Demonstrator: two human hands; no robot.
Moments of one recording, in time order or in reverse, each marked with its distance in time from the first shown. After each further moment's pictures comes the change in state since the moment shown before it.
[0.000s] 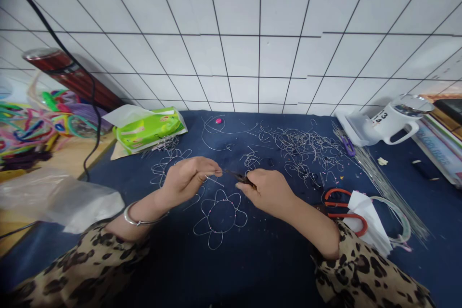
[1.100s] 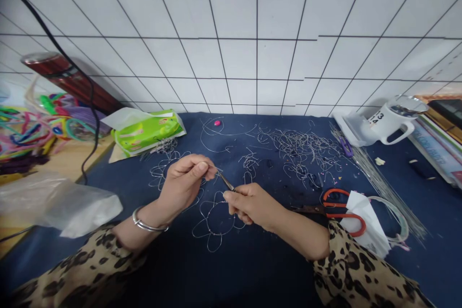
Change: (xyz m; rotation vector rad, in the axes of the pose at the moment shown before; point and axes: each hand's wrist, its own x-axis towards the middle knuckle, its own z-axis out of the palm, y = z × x) left_hand 0.002 0.016 0.022 -0.733 0.394 -0.587; right_hand -0.006 -0.027 0.019 1.308 -0.374 0.405
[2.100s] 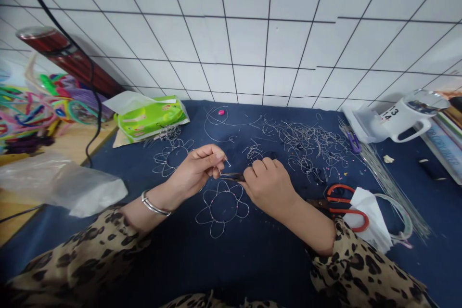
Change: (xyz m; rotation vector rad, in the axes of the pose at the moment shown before) left_hand 0.006 -0.005 -0.002 -0.132 -0.093 -0.429; right_hand -0.004 -0.007 -0.017 -1.836 0.564 -0.694
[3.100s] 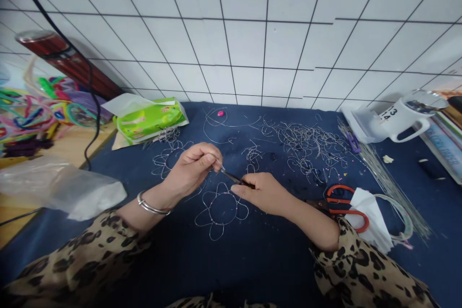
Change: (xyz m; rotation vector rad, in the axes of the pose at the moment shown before) left_hand 0.002 -0.001 -0.005 0.072 -0.061 0.317; right_hand 0.005 0.004 0.000 1.153 -0.568 0.424
